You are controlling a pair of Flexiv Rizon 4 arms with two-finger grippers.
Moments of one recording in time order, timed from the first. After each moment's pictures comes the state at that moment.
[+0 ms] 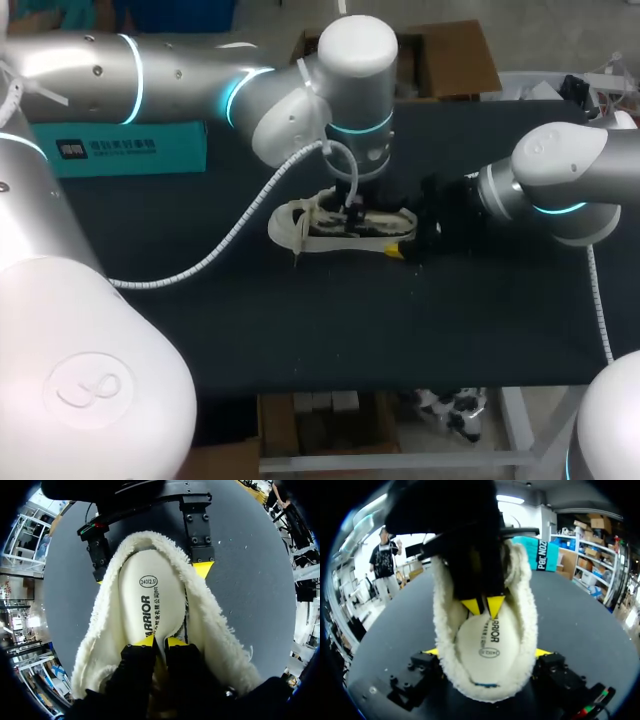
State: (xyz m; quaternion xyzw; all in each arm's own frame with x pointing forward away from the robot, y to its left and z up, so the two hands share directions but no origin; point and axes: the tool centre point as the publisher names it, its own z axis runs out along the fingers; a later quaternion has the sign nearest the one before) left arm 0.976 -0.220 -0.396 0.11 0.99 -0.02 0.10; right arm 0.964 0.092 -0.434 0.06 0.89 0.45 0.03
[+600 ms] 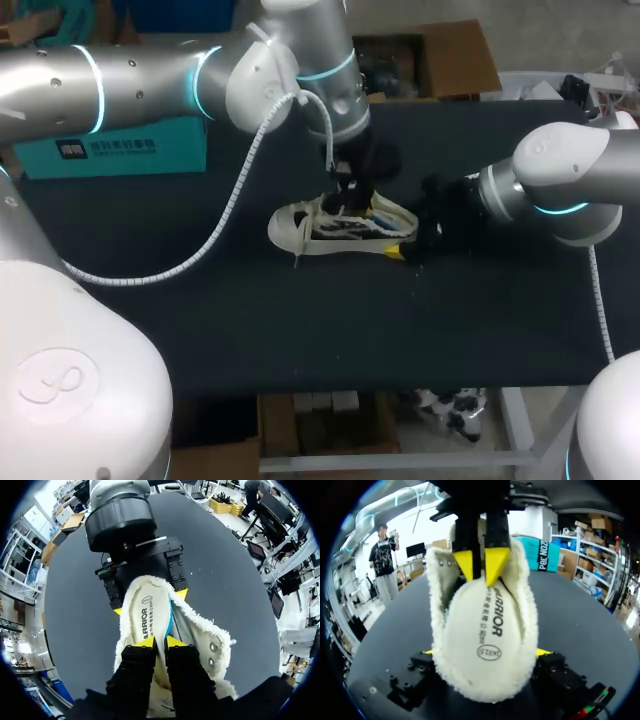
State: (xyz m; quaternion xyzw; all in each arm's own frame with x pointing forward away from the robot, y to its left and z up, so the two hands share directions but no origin) left arm 0.963 -0.237 -0.345 0.18 0.97 -0.13 0.02; right arm 0.961 0.092 -0.433 0.05 0.89 0.46 0.03
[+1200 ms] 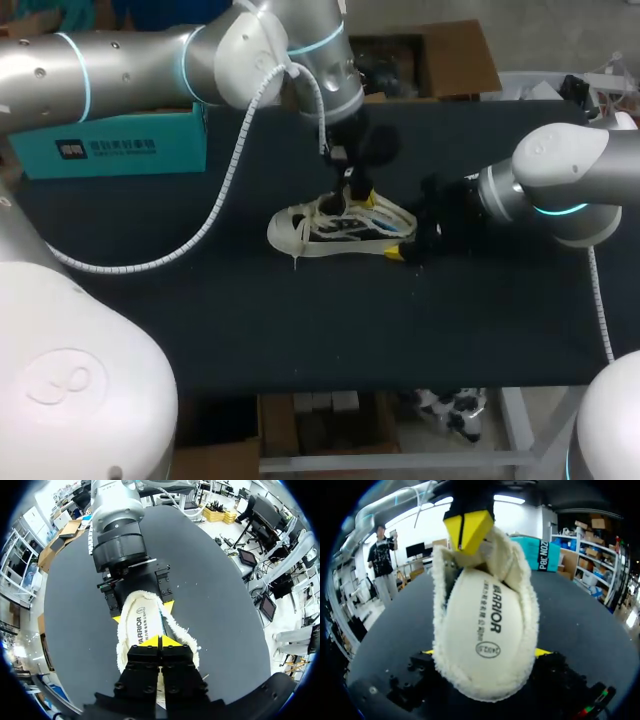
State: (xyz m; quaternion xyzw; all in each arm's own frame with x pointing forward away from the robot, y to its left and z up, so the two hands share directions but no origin) left arm 0.947 -0.234 -0.318 0.19 0.97 -0.15 -0.01; right arm 0.960 0.093 -0.433 0.05 0.89 0.46 0.03
